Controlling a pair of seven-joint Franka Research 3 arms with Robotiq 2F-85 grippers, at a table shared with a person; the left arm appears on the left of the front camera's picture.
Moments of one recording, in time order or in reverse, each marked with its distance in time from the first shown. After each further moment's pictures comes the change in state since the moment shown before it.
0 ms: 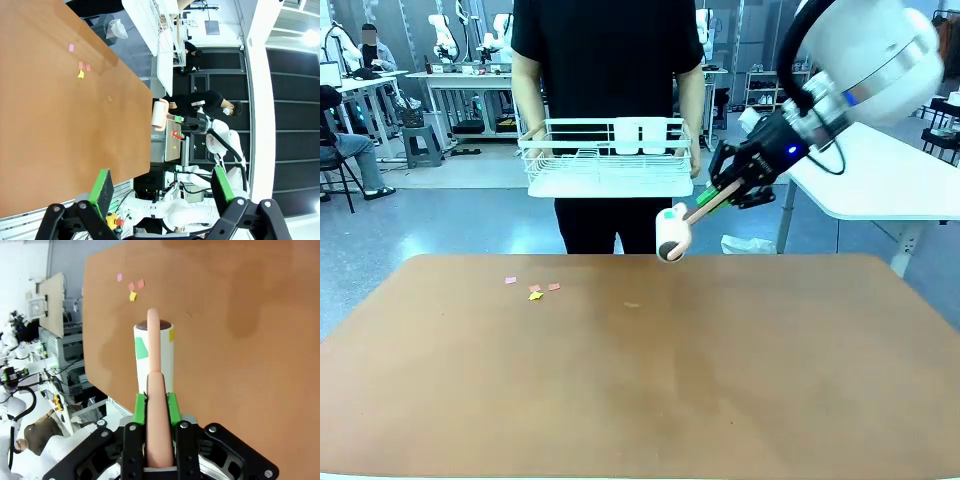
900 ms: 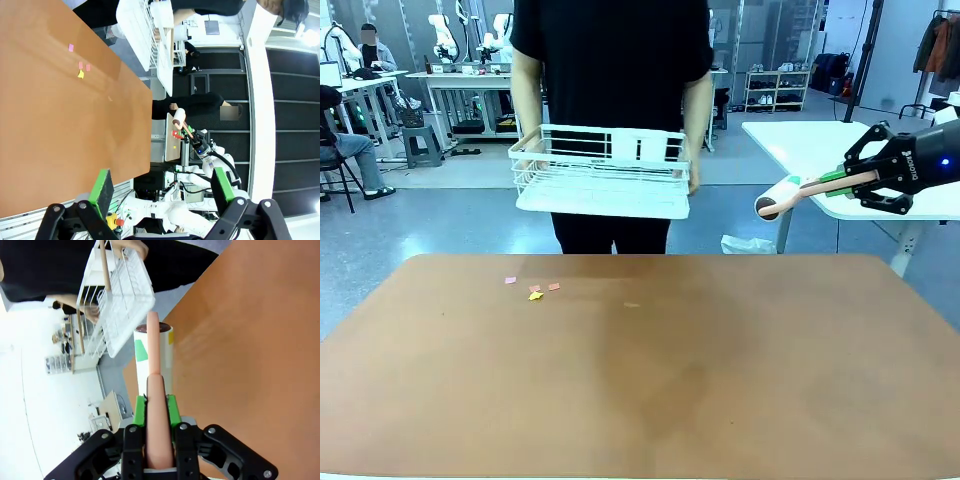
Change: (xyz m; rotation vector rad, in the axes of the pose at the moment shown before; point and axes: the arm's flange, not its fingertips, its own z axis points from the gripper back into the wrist) left arm 0.000 0.000 0.000 0.000 -0.001 -0.001; right arm -0.120 -0.104 0.137 0.207 -0.579 -0.431
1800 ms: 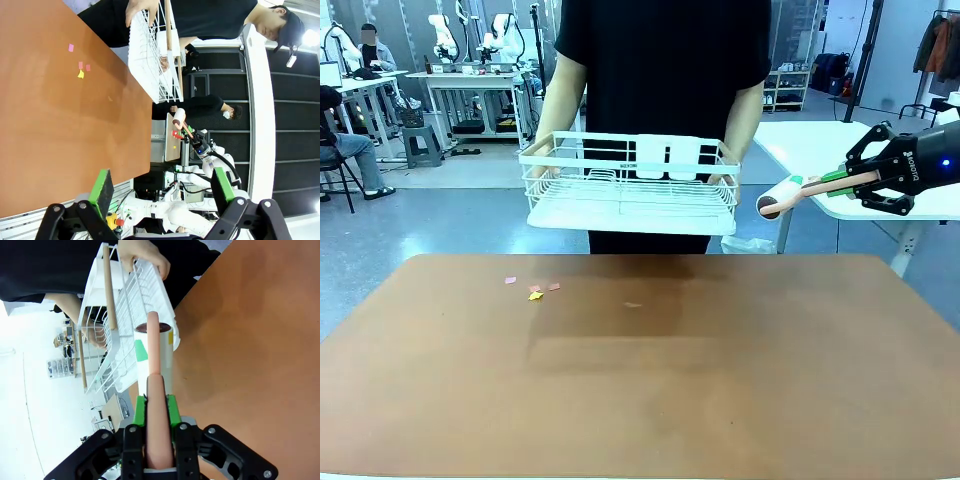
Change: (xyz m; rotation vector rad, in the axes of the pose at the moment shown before) left arm 0.000 0.000 0.000 0.000 0.000 0.000; right arm 0.001 -0.004 0.001 0.006 -0.022 -0.027
